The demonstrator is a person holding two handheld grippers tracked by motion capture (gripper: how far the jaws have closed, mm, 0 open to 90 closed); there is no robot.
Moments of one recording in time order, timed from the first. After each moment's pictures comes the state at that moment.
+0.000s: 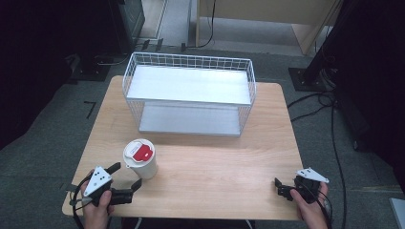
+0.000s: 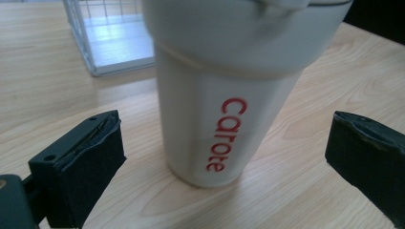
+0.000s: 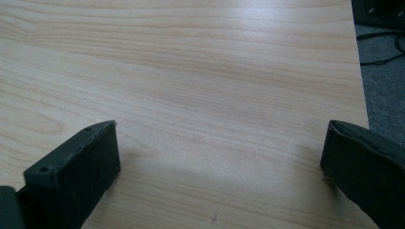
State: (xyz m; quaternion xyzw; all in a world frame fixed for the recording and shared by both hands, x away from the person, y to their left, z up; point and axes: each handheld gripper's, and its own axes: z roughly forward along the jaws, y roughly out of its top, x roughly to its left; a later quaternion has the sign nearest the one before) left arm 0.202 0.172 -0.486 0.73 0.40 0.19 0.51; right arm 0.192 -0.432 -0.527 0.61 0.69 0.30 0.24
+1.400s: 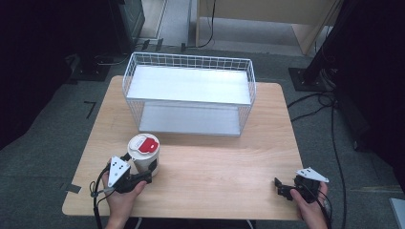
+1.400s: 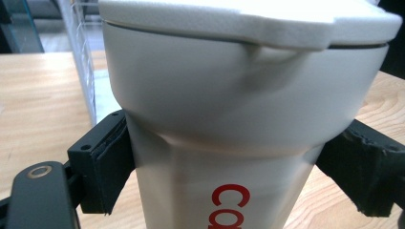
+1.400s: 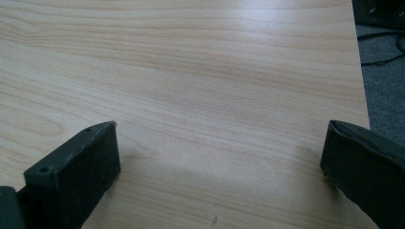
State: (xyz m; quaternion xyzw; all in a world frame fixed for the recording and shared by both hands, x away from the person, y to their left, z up) left arm 0.228 0.119 -0.484 0.68 0.42 0.28 0.53; right arm 0.193 -0.432 -0.527 0.61 0.69 0.30 0.24
